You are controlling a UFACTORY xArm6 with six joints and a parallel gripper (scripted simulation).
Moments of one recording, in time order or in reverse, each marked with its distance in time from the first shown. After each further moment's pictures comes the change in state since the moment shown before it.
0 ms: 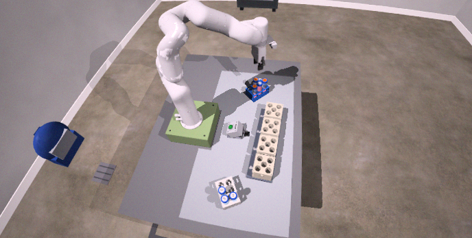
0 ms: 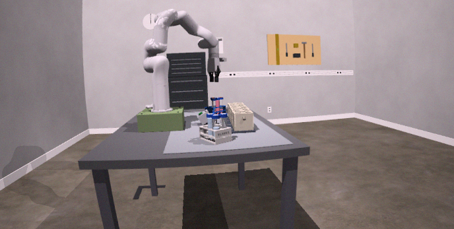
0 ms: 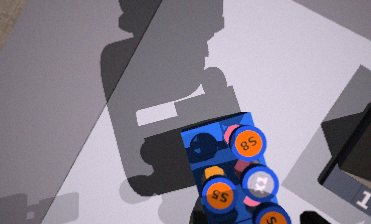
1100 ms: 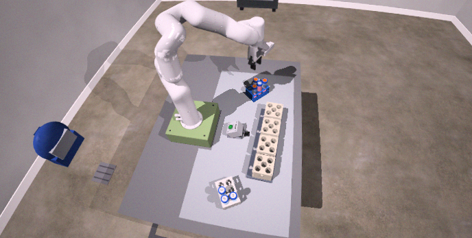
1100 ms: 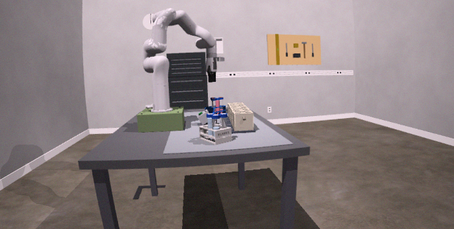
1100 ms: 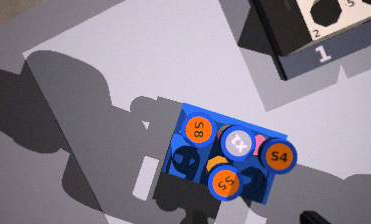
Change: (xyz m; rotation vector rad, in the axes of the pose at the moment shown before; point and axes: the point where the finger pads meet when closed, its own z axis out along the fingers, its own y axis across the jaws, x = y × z) arm -0.012 -0.007 -0.001 0.005 0.011 0.973
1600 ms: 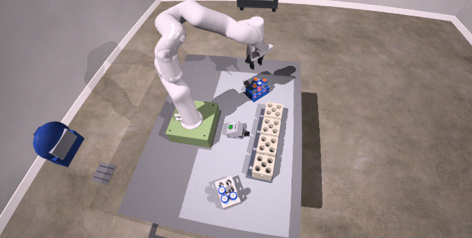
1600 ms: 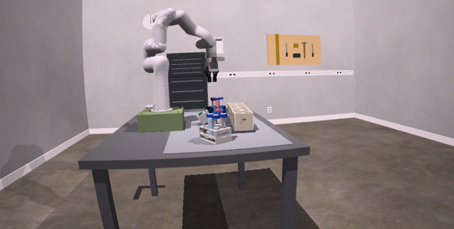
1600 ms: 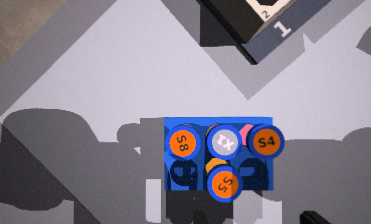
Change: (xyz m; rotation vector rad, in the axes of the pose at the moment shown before) arm 0.000 0.000 0.000 -0.002 0.010 0.314
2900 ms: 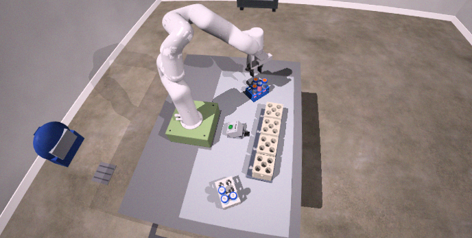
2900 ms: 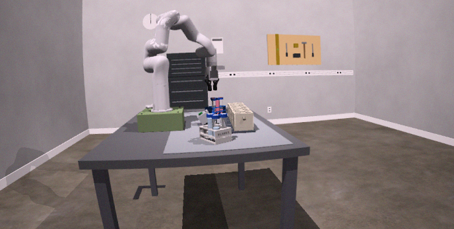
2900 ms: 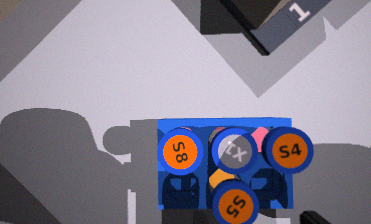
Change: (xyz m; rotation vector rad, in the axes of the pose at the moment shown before) arm 0.000 0.000 0.061 -0.001 0.002 0.007
